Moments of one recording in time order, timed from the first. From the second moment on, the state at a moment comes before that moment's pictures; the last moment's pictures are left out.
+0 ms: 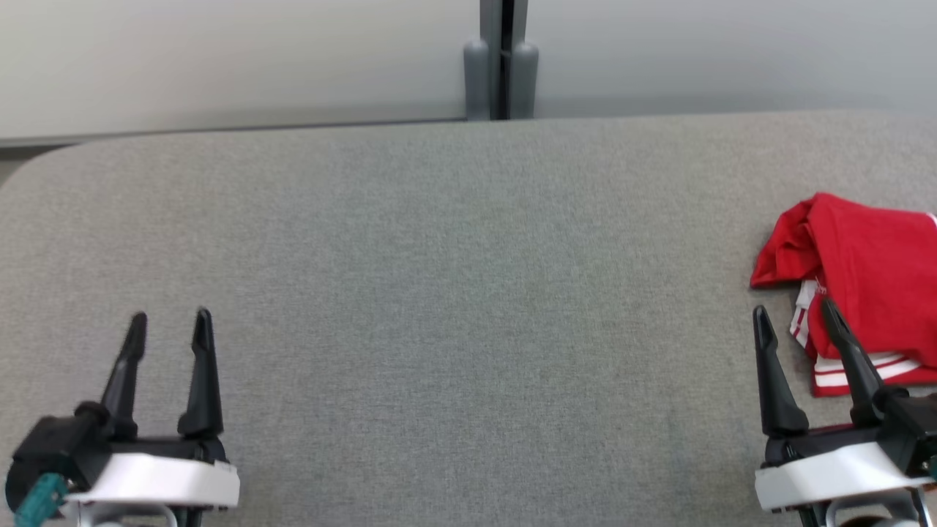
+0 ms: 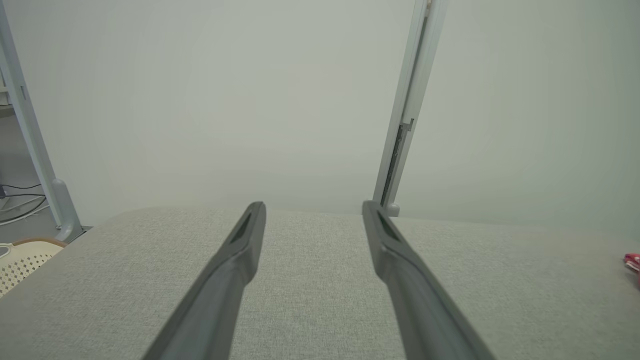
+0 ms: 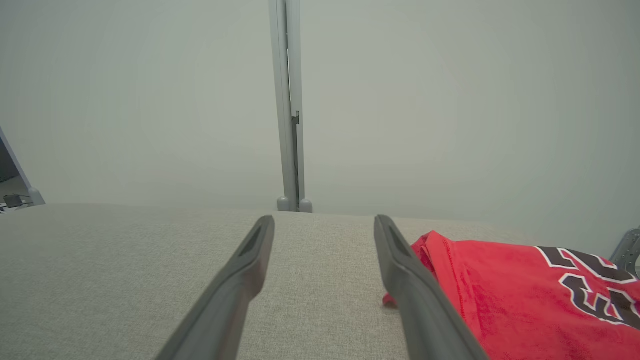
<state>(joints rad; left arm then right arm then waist) -0.02 0.28 -0.11 0.00 -0.46 0.08 -0.26 0.02 -0.05 0.00 -0.12 0.07 0.13 -0.06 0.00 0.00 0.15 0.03</state>
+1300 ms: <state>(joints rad) 0.11 0.29 -0.18 0.10 -0.45 0.09 -0.24 0.24 -0.05 -0.03 -0.18 0.10 0.13 0.04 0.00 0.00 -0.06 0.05</state>
